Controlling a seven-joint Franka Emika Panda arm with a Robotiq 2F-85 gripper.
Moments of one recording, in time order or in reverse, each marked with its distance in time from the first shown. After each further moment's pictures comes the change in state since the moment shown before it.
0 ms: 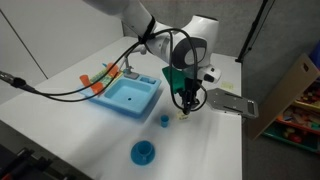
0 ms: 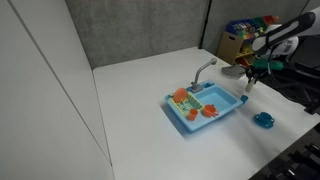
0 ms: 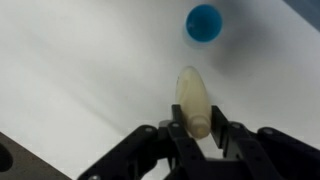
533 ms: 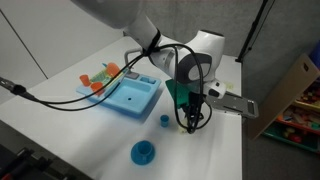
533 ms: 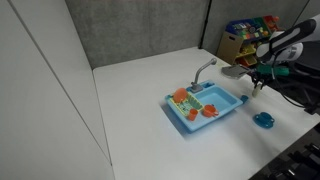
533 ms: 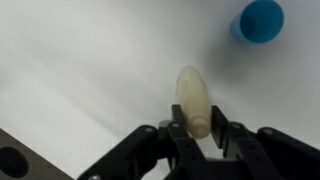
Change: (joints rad) arm -0.025 0.023 -0.028 -0.048 -0.003 0.035 -0.024
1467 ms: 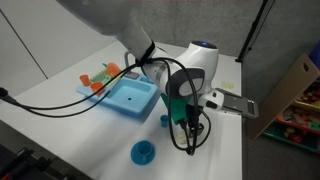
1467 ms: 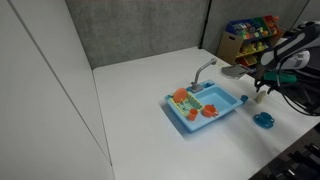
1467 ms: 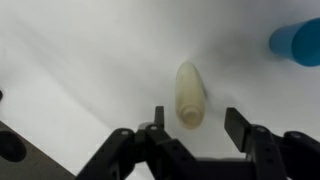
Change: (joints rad) arm 0.005 -0.051 -0.014 -0.179 -0.006 0.178 -0.094
